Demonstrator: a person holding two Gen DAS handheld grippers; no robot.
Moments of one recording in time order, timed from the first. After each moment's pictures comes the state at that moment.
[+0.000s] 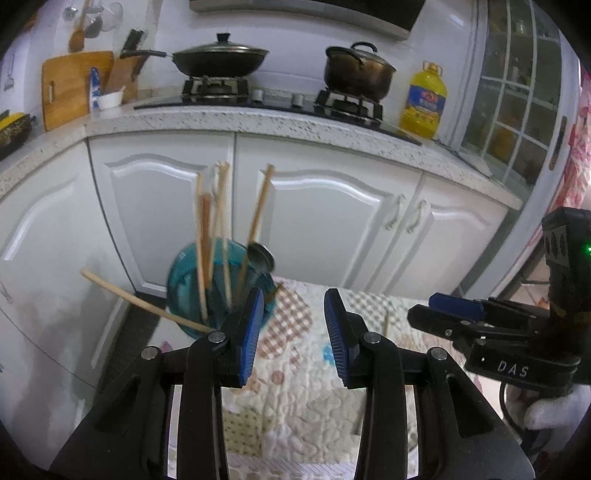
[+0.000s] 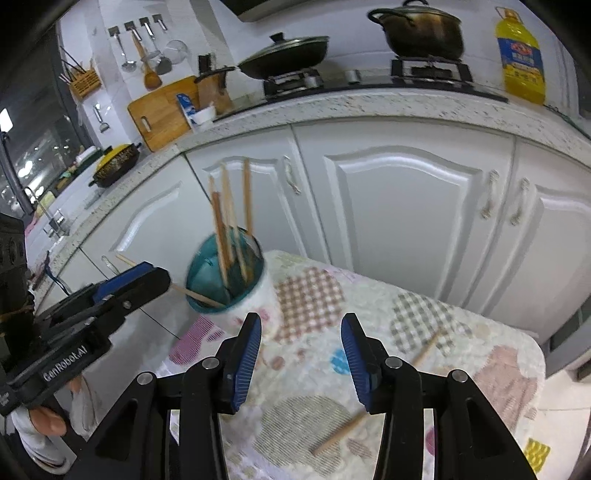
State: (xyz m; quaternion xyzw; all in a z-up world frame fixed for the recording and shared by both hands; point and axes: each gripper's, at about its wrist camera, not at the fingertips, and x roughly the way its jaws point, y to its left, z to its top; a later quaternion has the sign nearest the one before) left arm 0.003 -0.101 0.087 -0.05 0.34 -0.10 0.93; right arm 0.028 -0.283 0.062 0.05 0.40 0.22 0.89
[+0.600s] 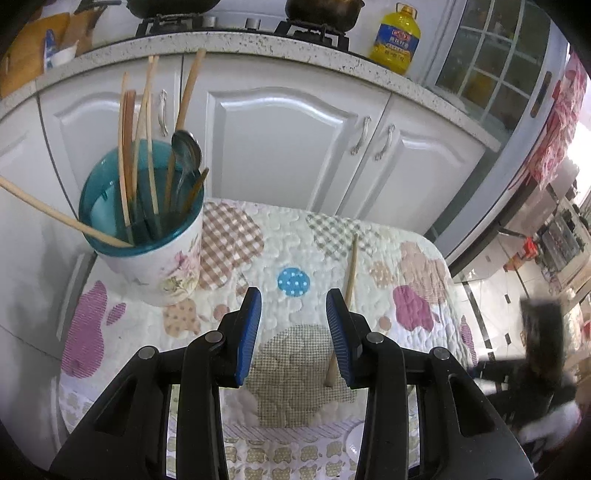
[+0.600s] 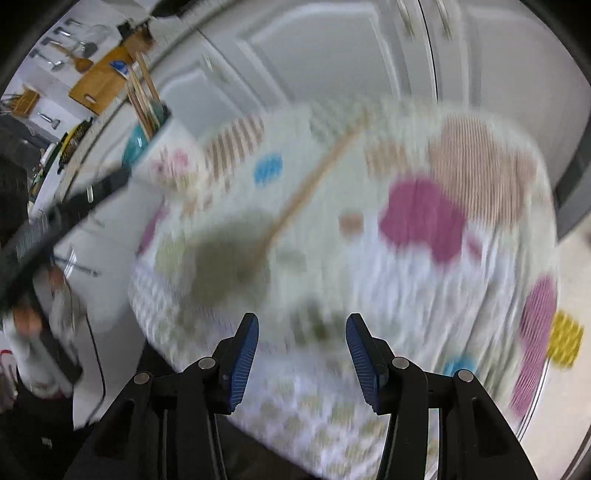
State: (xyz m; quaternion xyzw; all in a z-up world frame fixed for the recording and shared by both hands) left arm -0.001 -0.145 0.015 -0.05 0.43 -0.17 0.89; right arm -0.061 -0.382 -0.082 0.14 0.58 0.20 0.78
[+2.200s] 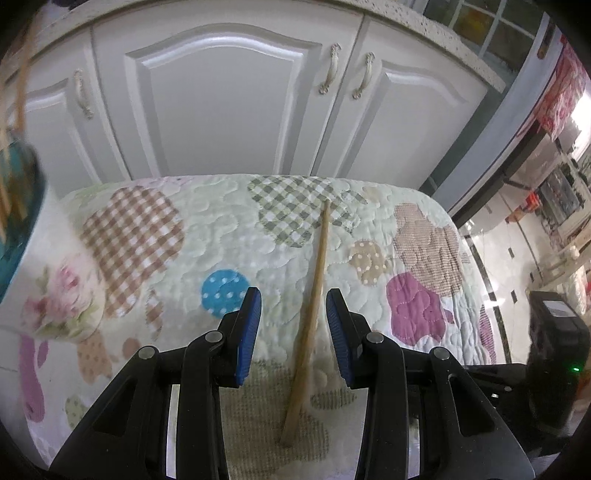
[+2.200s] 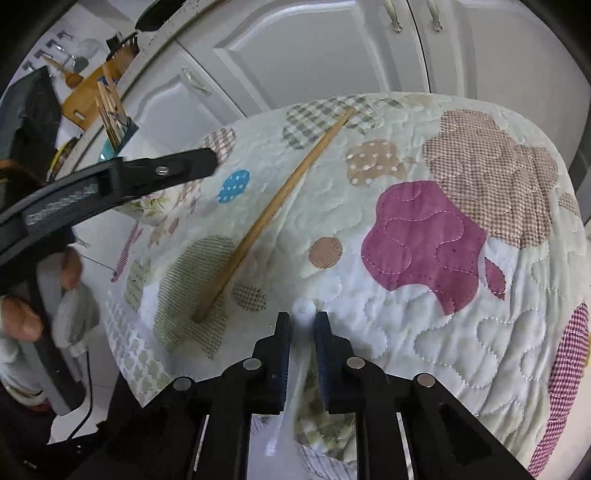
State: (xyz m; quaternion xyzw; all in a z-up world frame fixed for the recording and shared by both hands) left arm 0.067 -0.244 -0.044 0.02 0.50 -0.21 0.84; right arm -0.024 -0.384 -0.106 0.16 0.54 0.19 0.81
